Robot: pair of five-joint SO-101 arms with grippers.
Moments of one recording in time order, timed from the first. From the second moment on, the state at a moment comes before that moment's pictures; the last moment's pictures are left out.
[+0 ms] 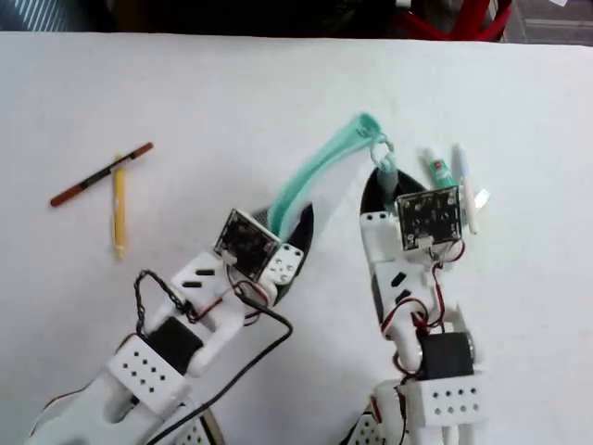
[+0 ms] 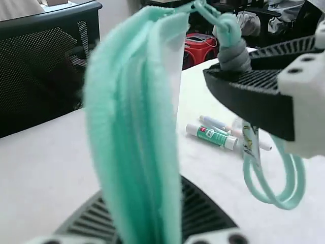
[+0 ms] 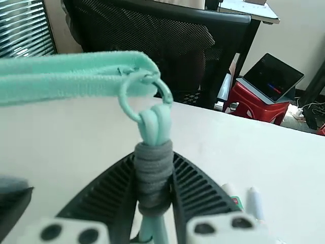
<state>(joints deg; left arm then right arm) 32.9 -63.4 76.9 10.4 -1.9 -9.5 -76.9 65.1 31.3 10.8</state>
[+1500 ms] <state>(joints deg) 29.6 -37.8 56.4 15.6 -6.0 -39.8 -63.1 12.7 93.2 25.5</state>
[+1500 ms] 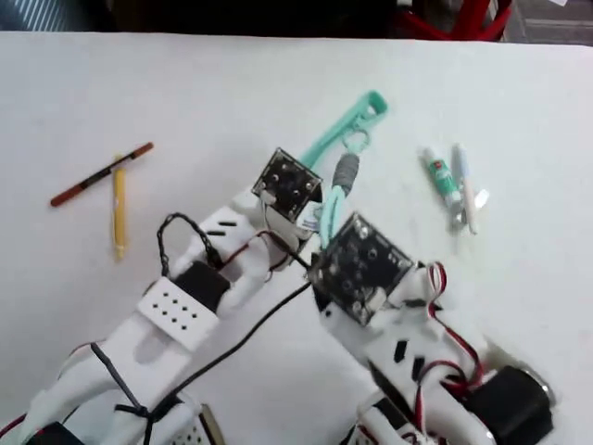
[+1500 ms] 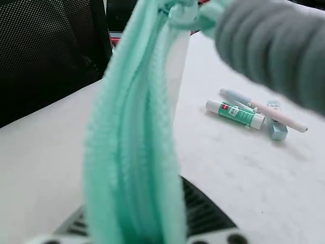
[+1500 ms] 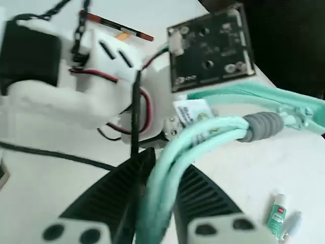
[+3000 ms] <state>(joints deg) 28.6 -37.8 56.4 15.6 -5.8 -16.4 -85.6 74.5 27.0 3.0</state>
